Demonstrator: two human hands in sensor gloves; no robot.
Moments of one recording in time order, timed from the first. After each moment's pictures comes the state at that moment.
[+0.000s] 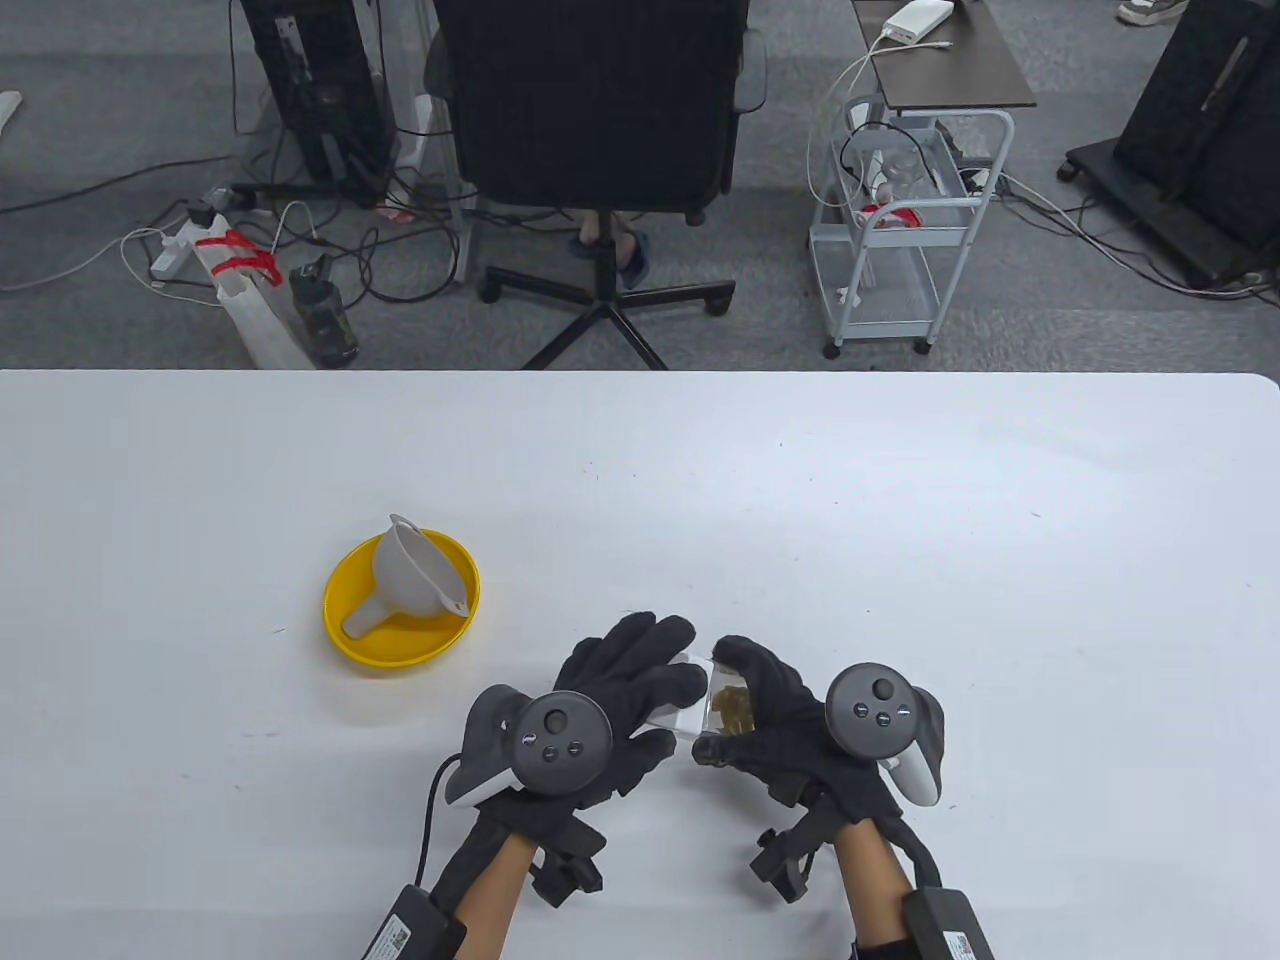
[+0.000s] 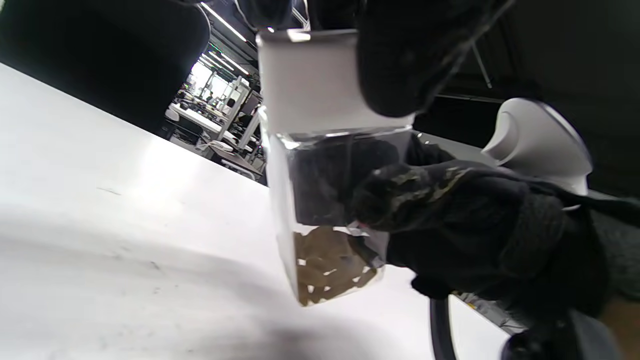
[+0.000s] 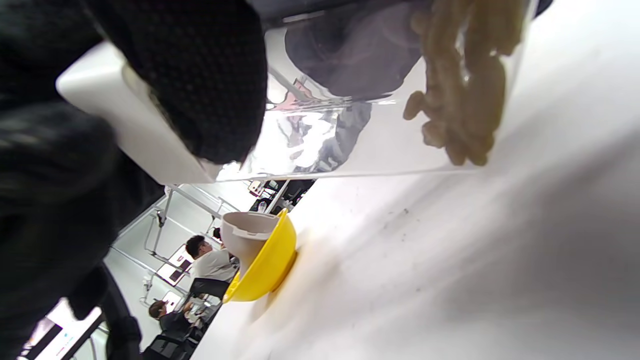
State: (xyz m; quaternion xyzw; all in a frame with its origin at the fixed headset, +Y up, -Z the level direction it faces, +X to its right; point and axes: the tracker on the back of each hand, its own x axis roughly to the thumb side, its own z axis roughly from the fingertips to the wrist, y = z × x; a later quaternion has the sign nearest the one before) left_hand -0.091 -0.676 -0.254 -0.02 -0.30 0.29 0.91; right_hand 0.142 -0.727 -0.281 0.17 0.06 0.86 0.47
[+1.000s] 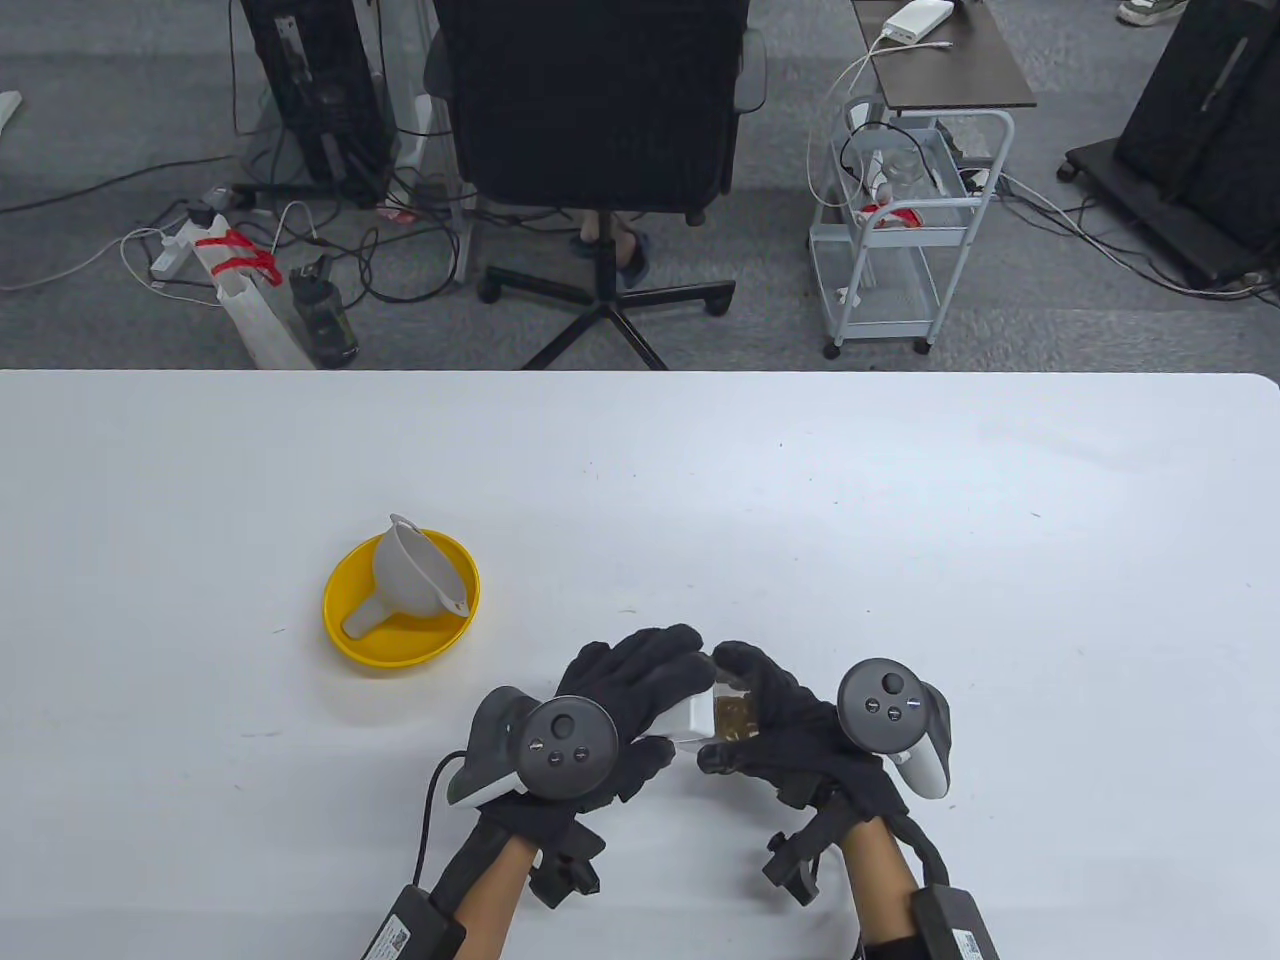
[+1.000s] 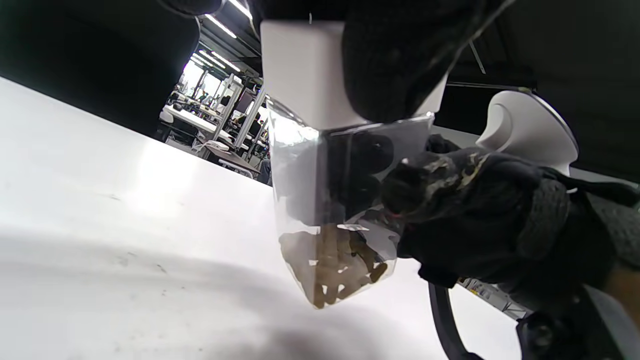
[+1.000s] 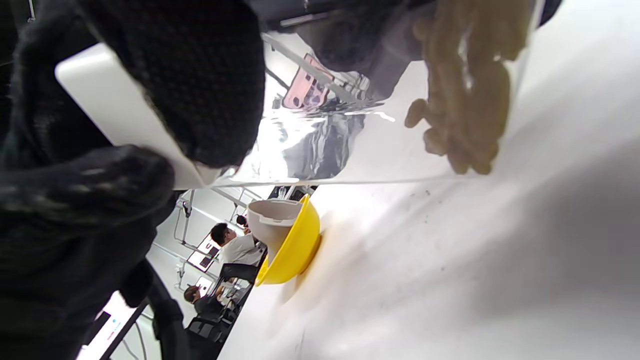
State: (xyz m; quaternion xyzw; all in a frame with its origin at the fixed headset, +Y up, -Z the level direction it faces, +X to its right) left_hand -0.088 -0.673 -0.252 0.00 -0.31 0.23 0.92; right_hand 0.146 -0.728 -0.284 0.21 0.10 0.83 0.51
